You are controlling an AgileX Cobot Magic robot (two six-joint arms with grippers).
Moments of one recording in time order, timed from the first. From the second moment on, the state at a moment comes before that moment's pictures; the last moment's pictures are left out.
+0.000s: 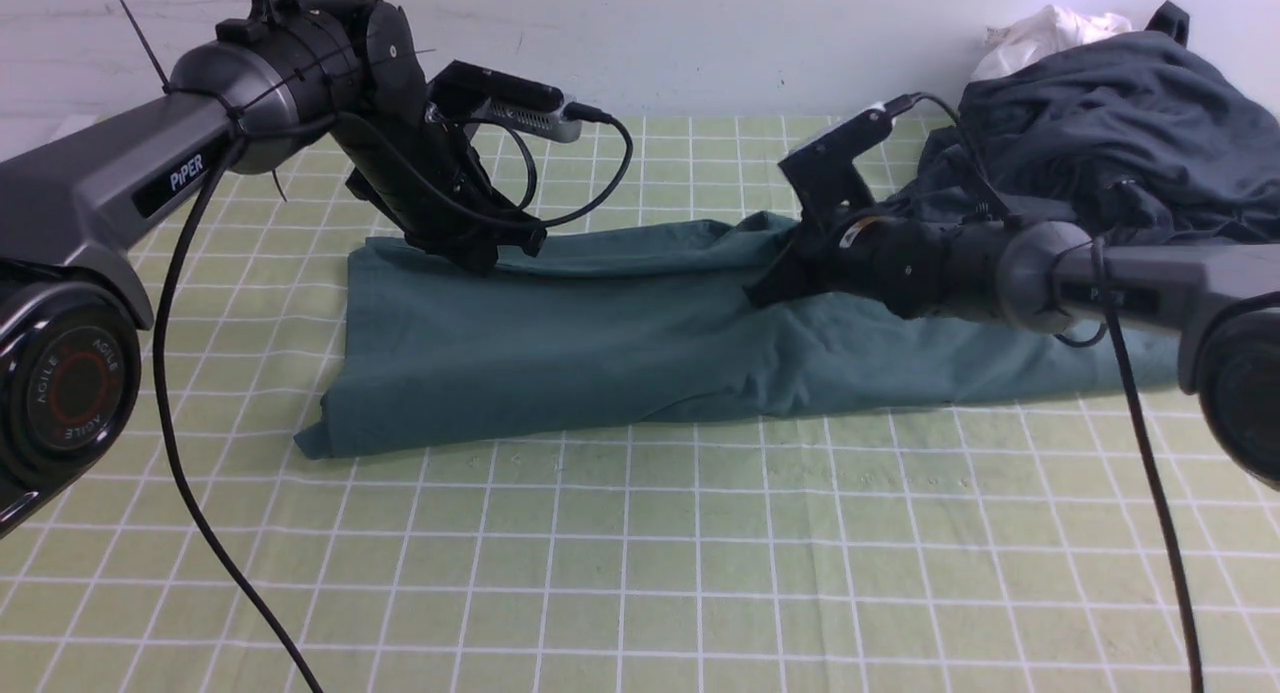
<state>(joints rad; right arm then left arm) 0.31 2.38 -1.73 0.29 0.01 -0.55 -0.21 2.24 -1.98 -0.13 0.94 0.25</state>
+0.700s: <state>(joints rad) -0.03 2.03 -1.89 0.23 1.07 -0.40 -0.21 2.27 -1.97 -0.12 1.15 0.28</state>
